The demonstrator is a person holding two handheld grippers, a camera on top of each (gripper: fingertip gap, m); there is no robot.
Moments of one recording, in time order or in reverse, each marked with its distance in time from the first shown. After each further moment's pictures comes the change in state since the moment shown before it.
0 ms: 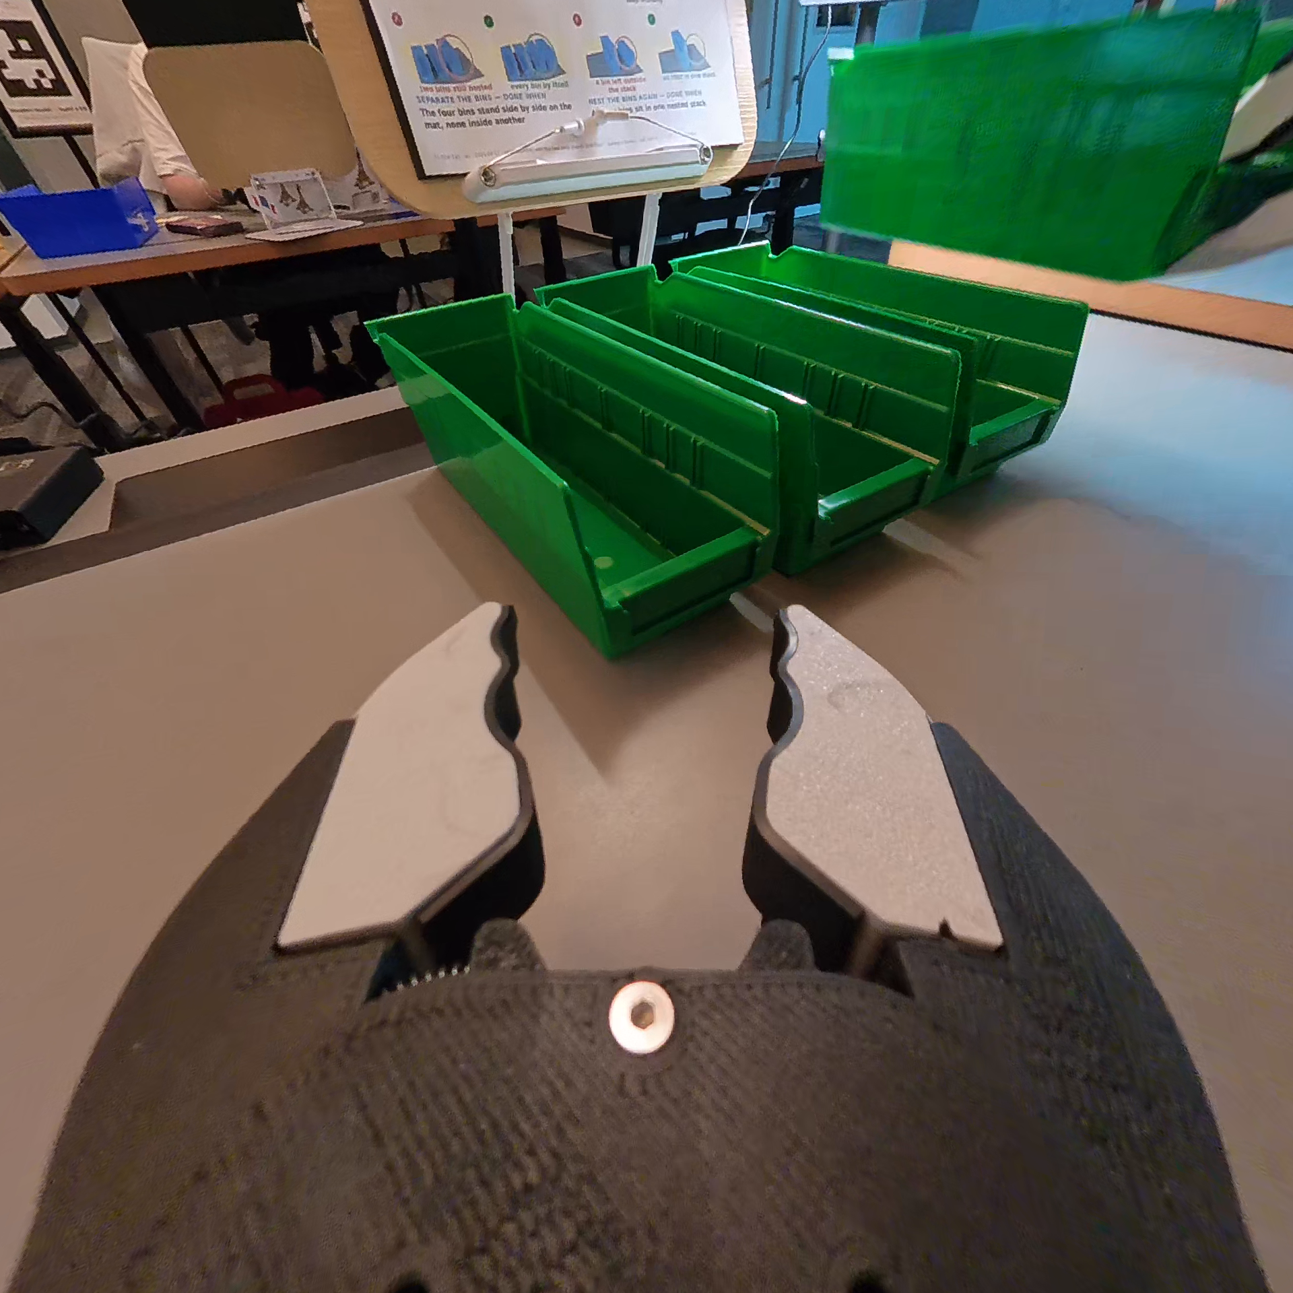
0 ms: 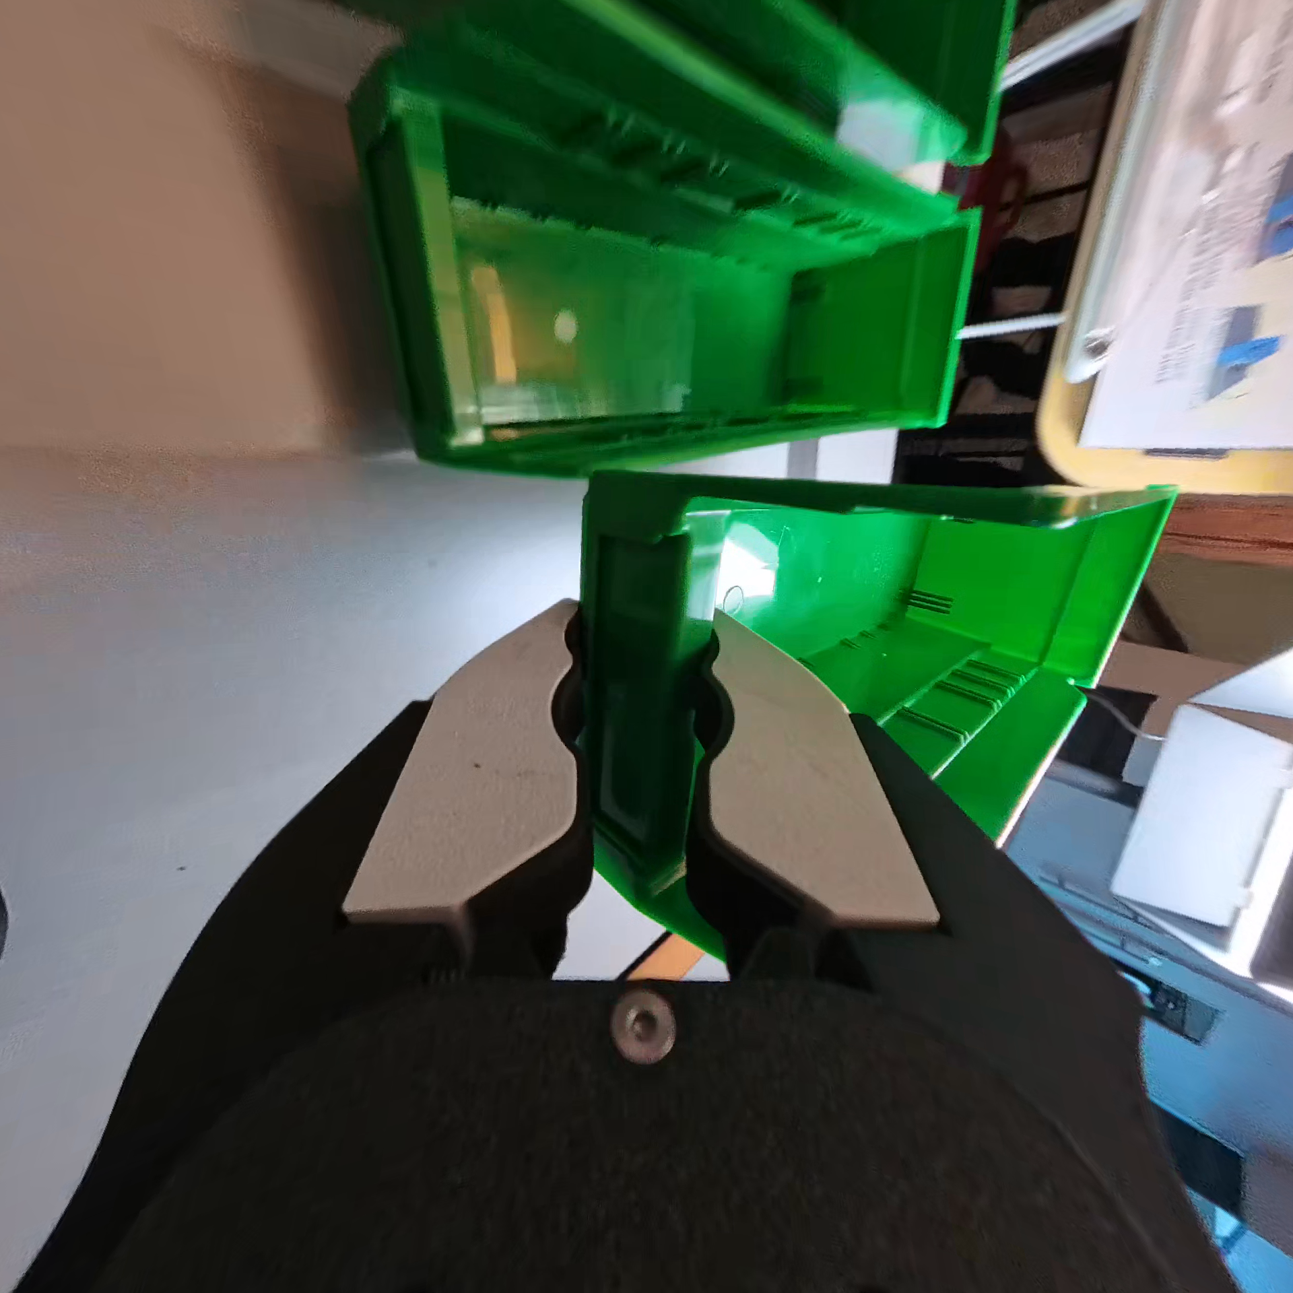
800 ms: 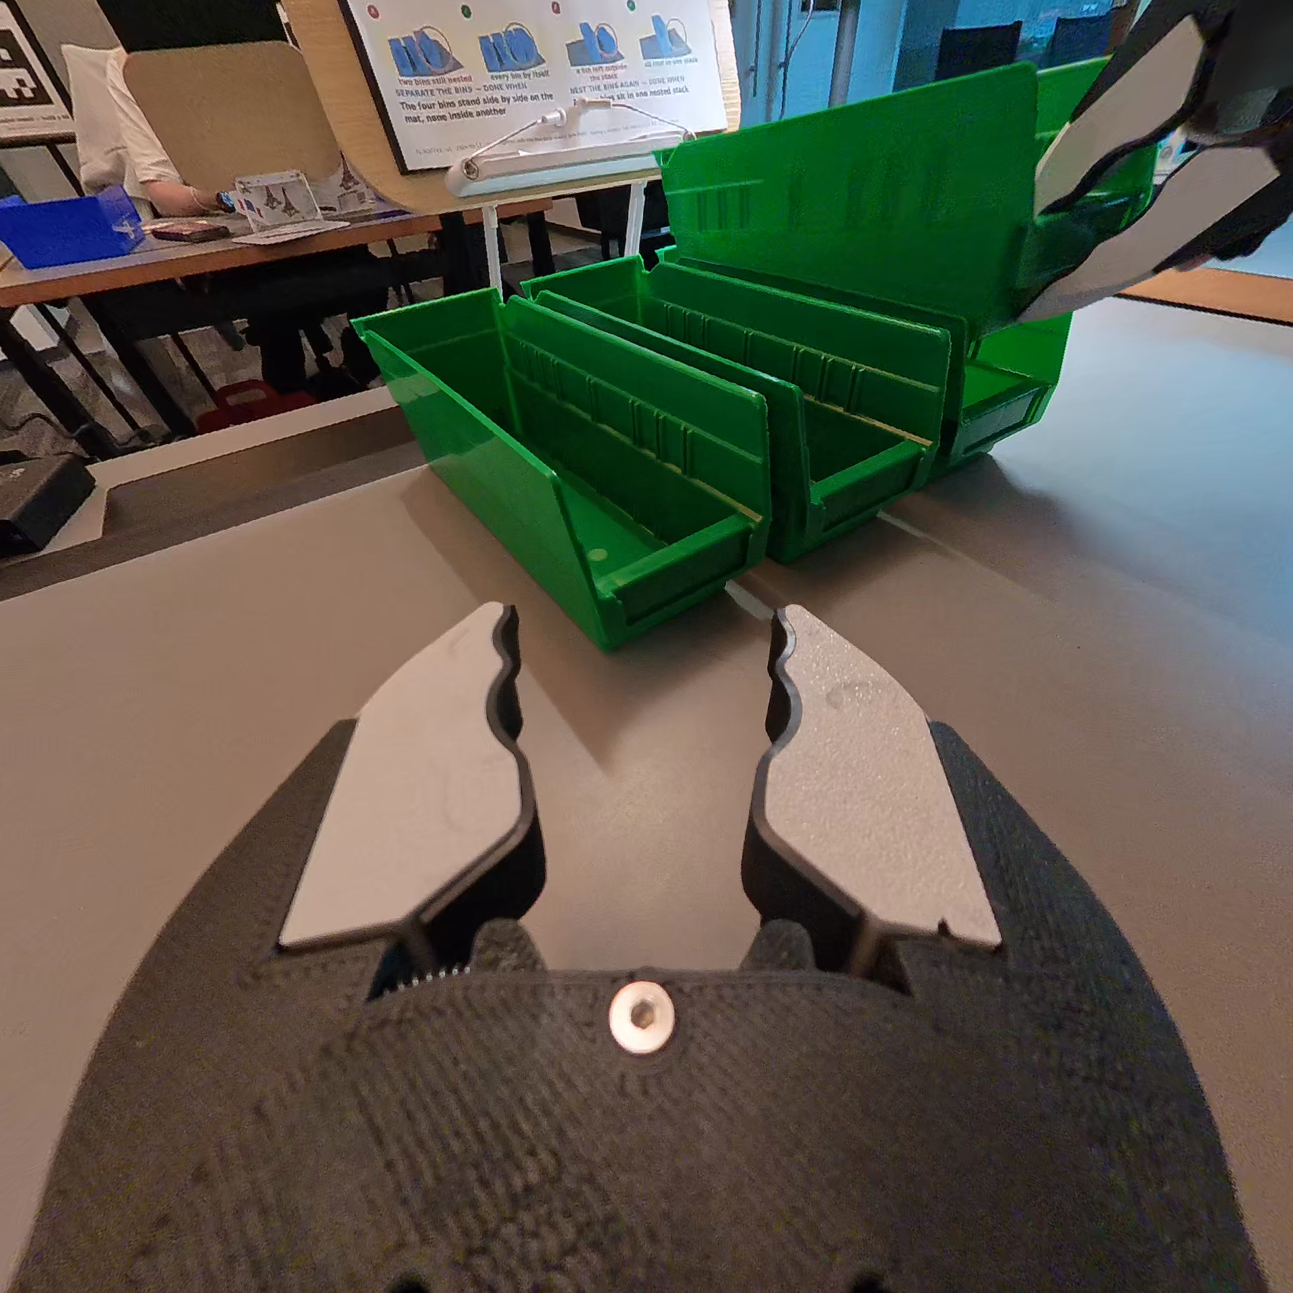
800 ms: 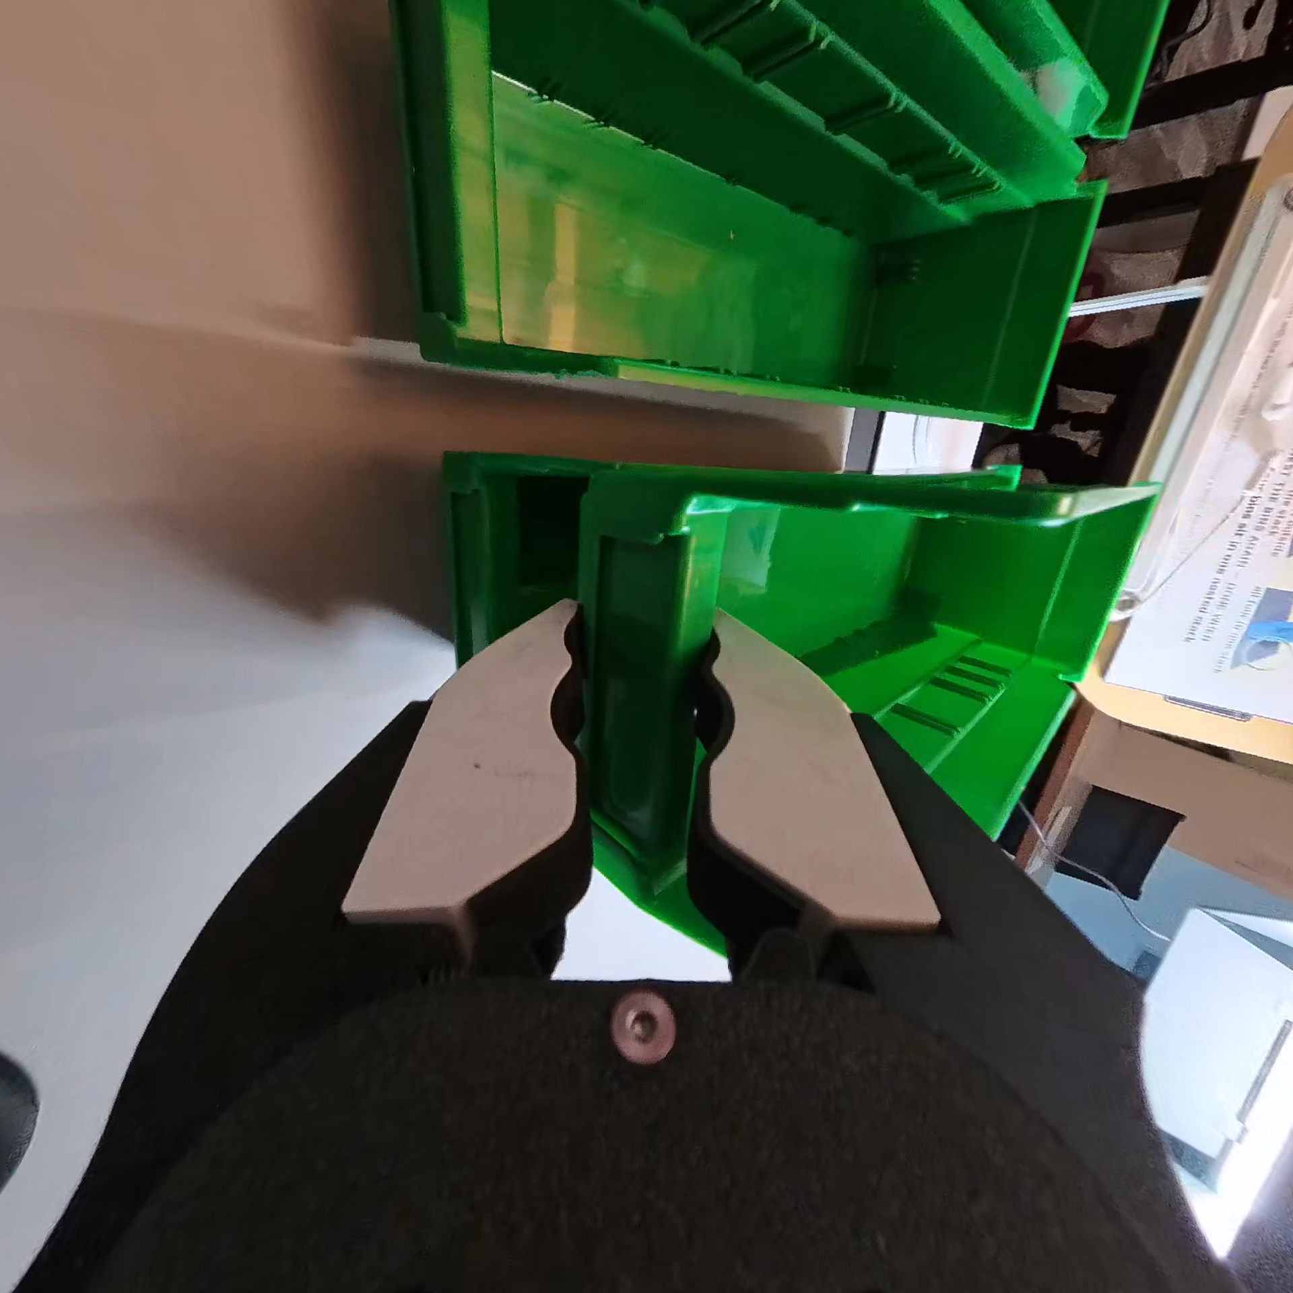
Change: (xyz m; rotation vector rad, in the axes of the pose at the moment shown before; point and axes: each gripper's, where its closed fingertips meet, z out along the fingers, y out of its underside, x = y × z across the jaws) left arm 0.003 0.004 -0.002 -0.007 0.013 0.024; right arm -0.012 -0.091 0.041 0.033 -0.110 -0.090
